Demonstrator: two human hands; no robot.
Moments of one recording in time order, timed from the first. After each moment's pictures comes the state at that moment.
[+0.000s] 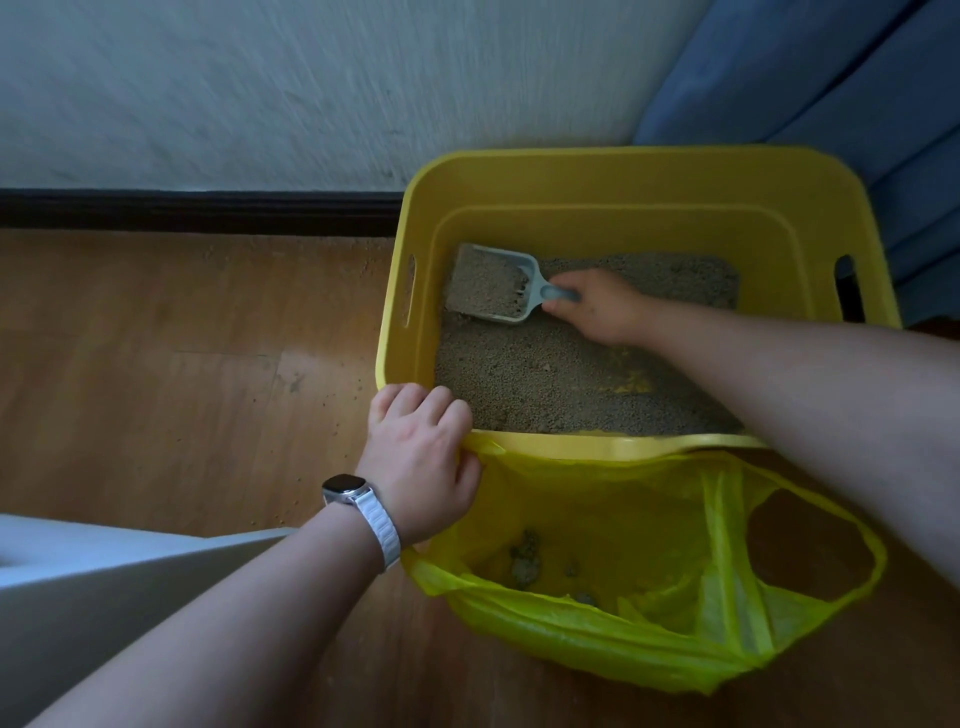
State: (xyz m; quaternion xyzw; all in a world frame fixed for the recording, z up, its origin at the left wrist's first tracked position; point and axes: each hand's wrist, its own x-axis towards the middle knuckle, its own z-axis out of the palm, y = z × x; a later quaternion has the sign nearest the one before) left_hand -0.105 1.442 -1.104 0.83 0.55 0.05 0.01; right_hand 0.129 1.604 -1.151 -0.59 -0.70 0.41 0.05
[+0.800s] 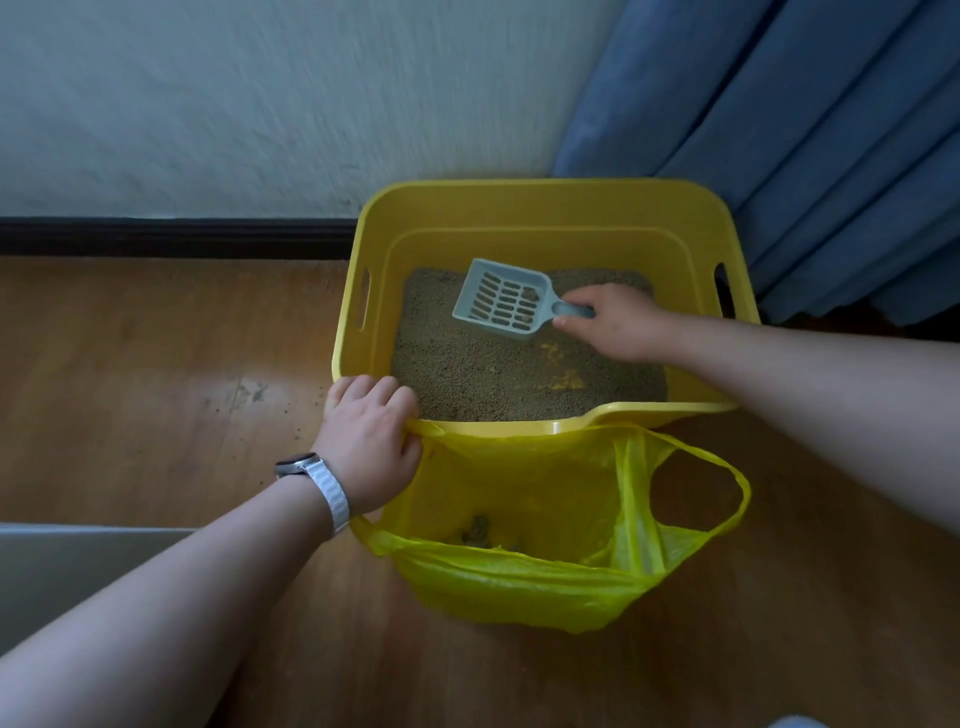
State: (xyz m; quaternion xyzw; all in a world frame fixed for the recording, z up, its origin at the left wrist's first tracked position) left_hand -0.104 1.439 -1.101 0.83 0.56 0.03 0.01; right_hand 0.199 1.541 -1.088 -0.62 -0.71 0.33 0.04
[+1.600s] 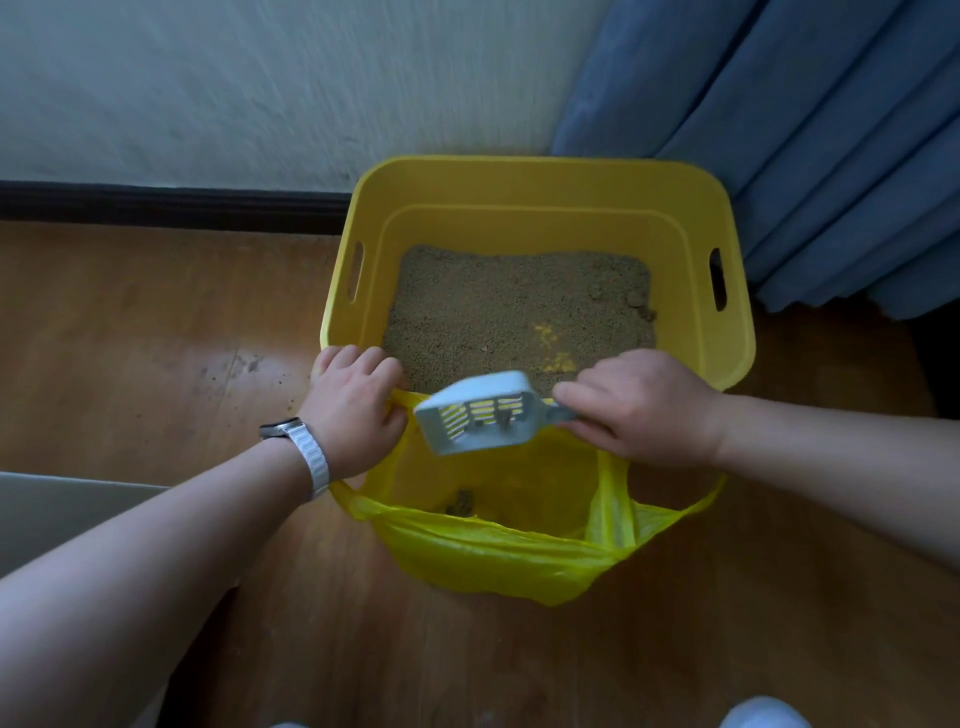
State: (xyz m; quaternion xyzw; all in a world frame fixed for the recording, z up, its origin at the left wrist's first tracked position) left_hand -0.103 1.439 -1.100 0.83 0.56 0.02 0.02; right_hand 0.217 1.438 -1.073 -0.29 -0.95 -0.02 0.12
